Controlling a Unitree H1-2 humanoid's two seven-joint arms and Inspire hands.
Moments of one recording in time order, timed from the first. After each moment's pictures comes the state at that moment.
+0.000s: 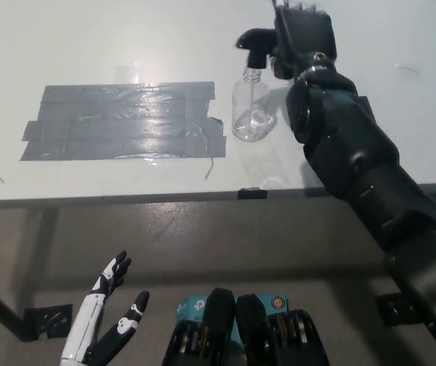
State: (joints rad) left_arm 0.09 0.15 -0.05 -0.04 0.22 -0.19 -0.03; right_arm -1.21 -0.06 0.37 1.15 -0.81 0.24 -0.22
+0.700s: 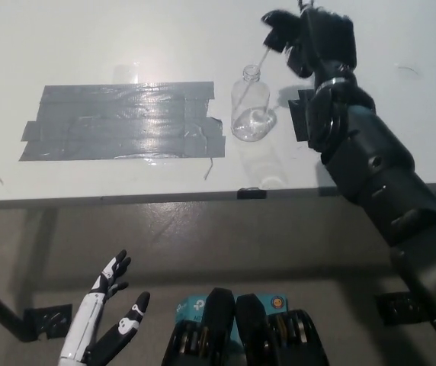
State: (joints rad) left_arm 0.08 0.16 -0.06 -0.04 0.24 -0.20 -0.04; right_arm -1.22 -0.09 0.31 1.20 -0.69 0.05 -0.48
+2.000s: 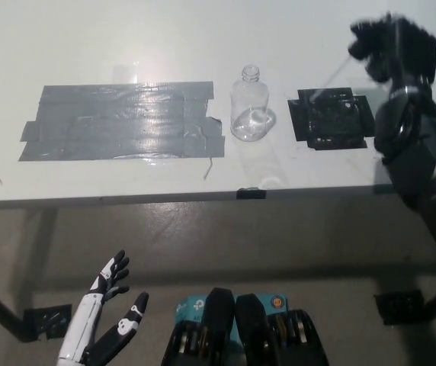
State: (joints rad) left_arm 0.08 0.16 -0.05 -0.03 0.25 -0.21 -0.04; right_arm -1.14 -0.21 0.23 1.30 -0.58 0.05 -0.50
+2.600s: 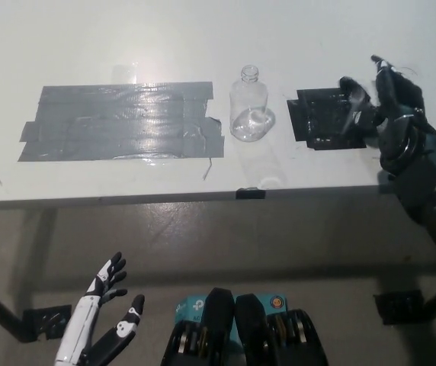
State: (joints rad) left_arm 0.09 0.16 -0.04 -0.03 0.25 -0.22 -0.03; right_arm -1.14 -0.22 0.30 1.37 -0.52 0.05 -0.22
